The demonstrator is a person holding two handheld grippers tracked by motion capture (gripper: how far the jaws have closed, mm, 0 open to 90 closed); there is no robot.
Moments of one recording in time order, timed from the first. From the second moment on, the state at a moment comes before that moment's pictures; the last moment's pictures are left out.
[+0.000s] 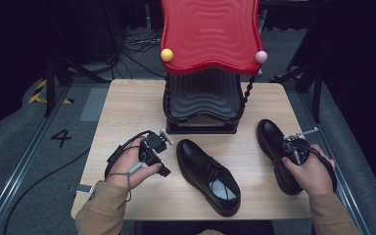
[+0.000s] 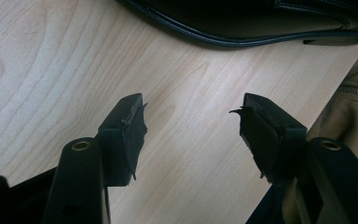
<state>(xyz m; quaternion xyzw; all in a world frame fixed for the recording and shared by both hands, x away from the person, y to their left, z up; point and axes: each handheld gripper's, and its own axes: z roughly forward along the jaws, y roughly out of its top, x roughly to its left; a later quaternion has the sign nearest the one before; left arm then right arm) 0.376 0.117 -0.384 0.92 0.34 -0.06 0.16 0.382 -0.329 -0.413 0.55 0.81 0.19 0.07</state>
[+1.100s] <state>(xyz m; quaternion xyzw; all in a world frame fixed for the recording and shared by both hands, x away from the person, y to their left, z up) 0.373 0.120 -0.382 0.92 0.34 -0.05 0.16 0.341 -0.253 -0.376 0.41 0.88 0.22 0.08</state>
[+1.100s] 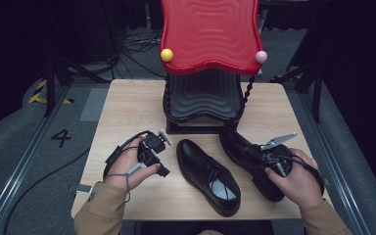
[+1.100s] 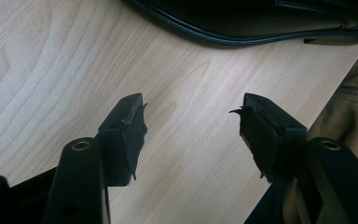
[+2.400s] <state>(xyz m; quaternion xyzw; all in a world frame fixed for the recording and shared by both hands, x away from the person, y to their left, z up) 0.373 0.121 -0.384 0.92 0.35 -0.05 0.16 0.336 -0.221 -0.379 0.45 0.84 0.29 -0.02</state>
